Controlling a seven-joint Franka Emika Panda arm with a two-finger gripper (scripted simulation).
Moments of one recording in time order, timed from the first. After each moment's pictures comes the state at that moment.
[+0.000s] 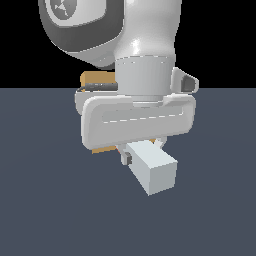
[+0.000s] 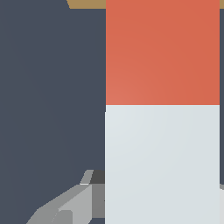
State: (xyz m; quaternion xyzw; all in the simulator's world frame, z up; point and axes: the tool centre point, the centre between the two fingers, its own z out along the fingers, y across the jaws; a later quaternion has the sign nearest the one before) arm 0.024 -0.087 0.074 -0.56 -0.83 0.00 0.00
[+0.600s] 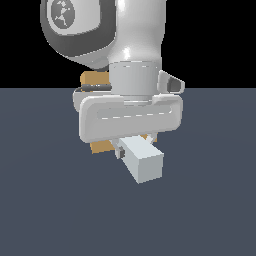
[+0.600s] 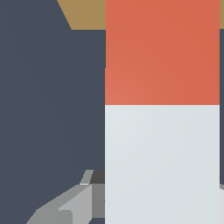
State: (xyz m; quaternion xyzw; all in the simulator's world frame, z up) arm 0.011 -0.063 0.072 -0.56 -0.83 0.00 0.00
